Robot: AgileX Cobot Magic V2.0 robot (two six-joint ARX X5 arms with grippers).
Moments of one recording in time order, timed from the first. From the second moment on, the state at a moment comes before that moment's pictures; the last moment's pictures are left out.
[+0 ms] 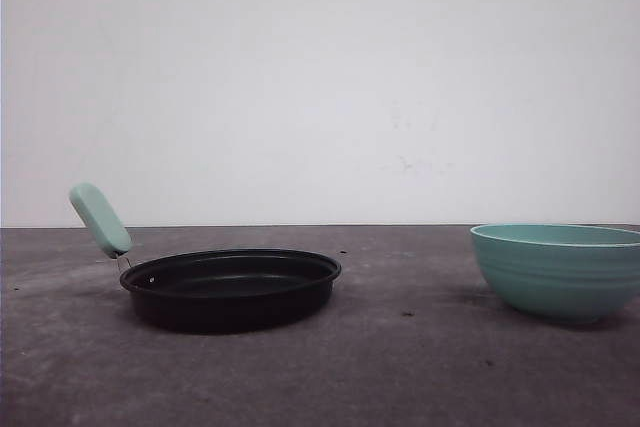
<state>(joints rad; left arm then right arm) 0.04 0.00 0.09 -0.36 0.01 -0.09 0.13 0.01 0.09 -0.41 -0.05 0.13</state>
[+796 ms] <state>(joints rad) 0.04 0.00 0.09 -0.36 0.03 -0.33 0.13 0.01 0.08 -0.24 -0.03 0.13</state>
